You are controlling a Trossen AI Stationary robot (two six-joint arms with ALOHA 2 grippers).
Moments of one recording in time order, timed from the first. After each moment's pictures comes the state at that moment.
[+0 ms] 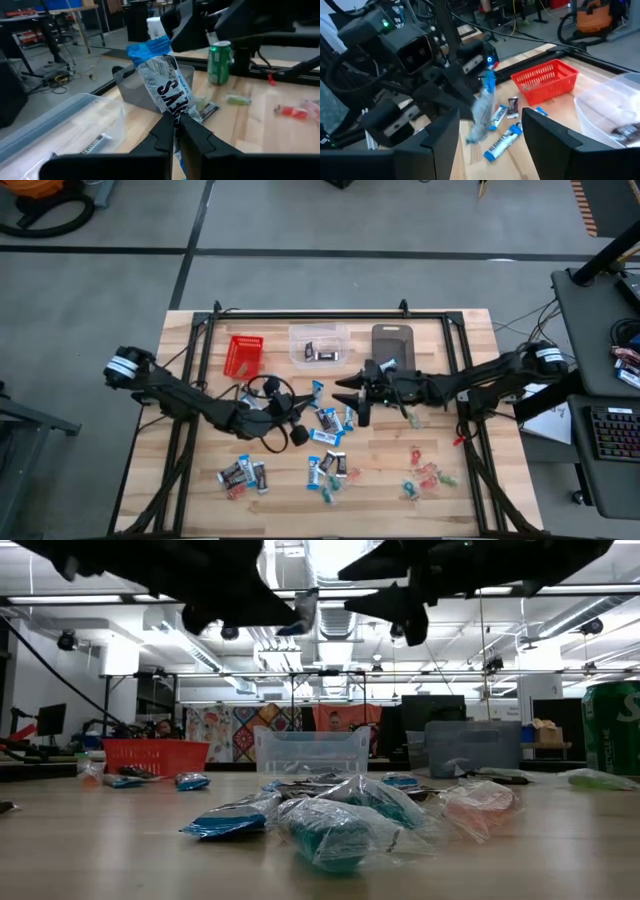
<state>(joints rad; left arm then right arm) -0.36 1.53 0.69 0.60 -0.88 -0.14 0.08 1.43 0.69 0.64 0.20 0.36</state>
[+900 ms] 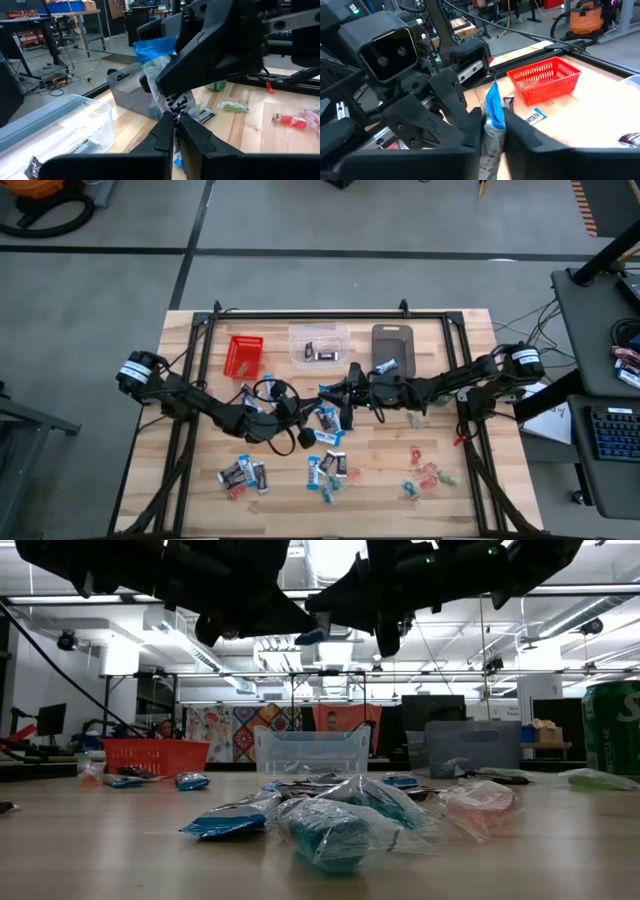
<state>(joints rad) -0.35 1.64 0.72 0.72 -0.88 -0.14 0.08 1.60 0.80 0.67 0.23 0.30</state>
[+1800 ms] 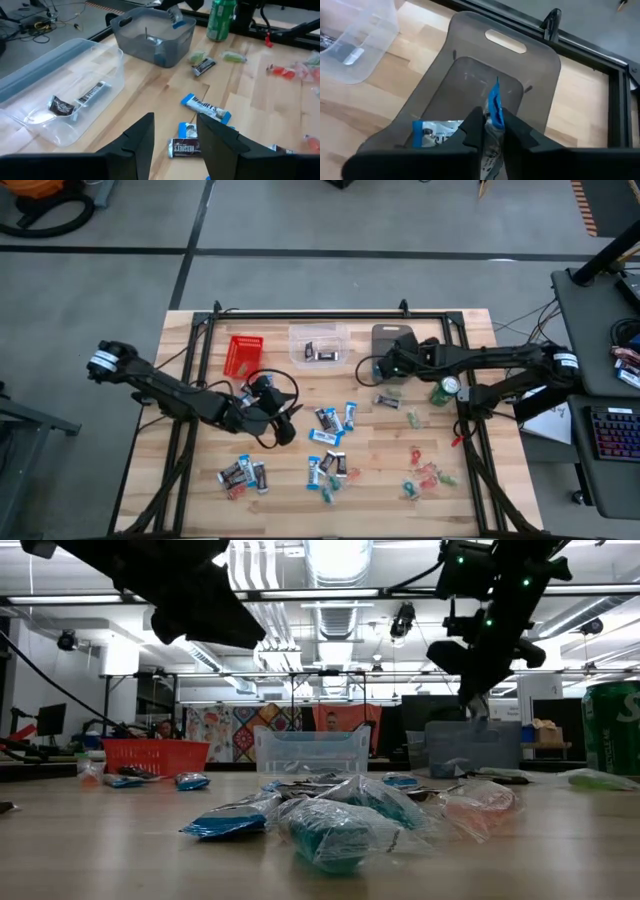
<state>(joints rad) -0.36 1.34 0.72 0.04 -0.75 -0.47 -0.20 1.29 0.82 -0.71 0.66 0.81</state>
